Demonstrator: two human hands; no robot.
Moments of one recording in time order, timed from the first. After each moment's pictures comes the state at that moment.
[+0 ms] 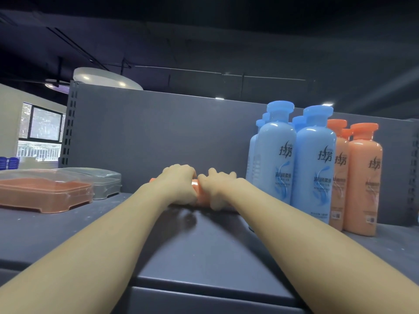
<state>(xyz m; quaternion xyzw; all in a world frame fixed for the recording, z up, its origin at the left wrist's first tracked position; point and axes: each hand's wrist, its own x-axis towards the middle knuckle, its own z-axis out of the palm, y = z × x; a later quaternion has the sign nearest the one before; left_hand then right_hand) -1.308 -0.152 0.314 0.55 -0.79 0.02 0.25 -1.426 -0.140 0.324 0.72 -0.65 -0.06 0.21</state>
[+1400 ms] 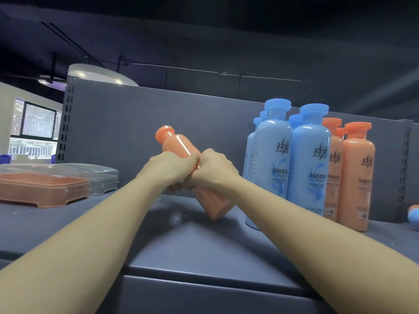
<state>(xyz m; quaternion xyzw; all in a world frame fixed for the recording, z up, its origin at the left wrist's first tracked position) -1.306 -0.120 0.331 0.59 -0.65 -0.22 0.42 -1.406 -0.105 0.338 0.69 -0.65 0.31 0.02</state>
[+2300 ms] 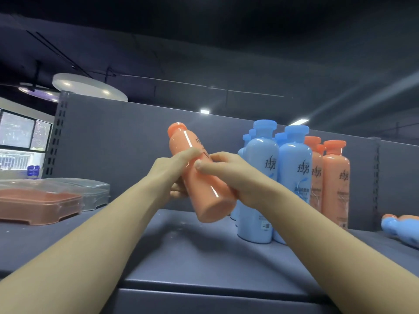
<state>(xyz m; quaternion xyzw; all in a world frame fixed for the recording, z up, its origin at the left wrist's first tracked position) -1.307 -0.100 0.342 0.36 -0.58 -0.47 0.55 -1.427 -0.058 0.356 0.68 -0.53 0.46 -0.21</state>
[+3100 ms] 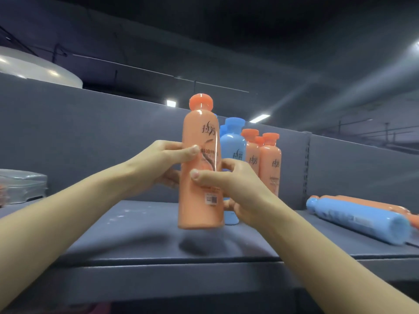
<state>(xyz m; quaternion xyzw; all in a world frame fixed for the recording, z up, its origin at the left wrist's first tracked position) -1.354 -0.048 0.344 0.14 -0.80 -0.40 0.43 -1.486 0.037 0.330 0.59 -0.50 0.58 -0.24</state>
